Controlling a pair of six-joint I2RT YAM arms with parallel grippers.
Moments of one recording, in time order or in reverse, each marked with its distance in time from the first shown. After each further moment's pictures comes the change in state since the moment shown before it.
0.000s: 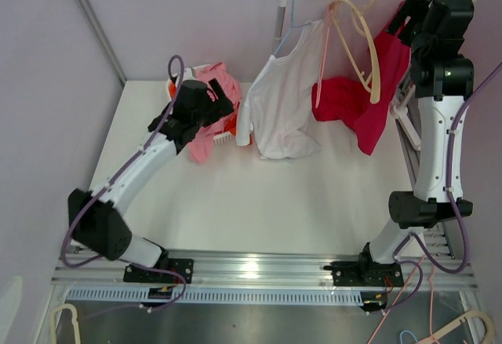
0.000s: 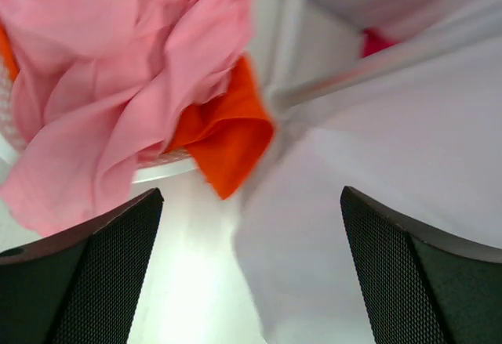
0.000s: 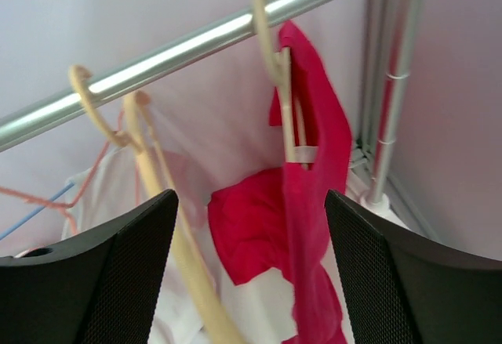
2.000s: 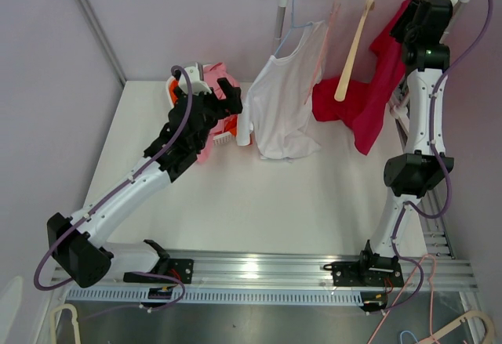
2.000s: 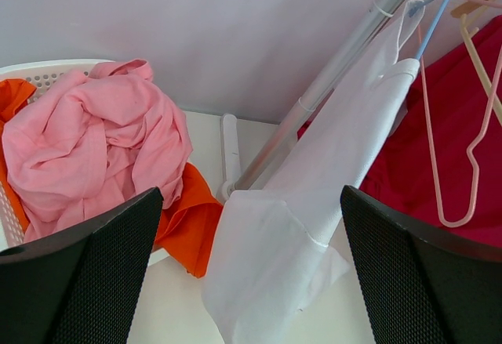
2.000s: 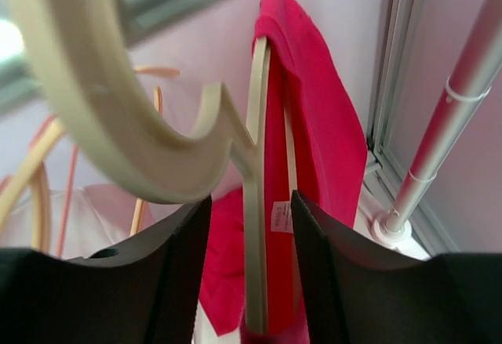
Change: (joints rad) left arm -0.231 -0.248 -0.150 0.423 -0.223 0.357; right arm -0.132 0.352 0.130 0.141 -0.109 0.019
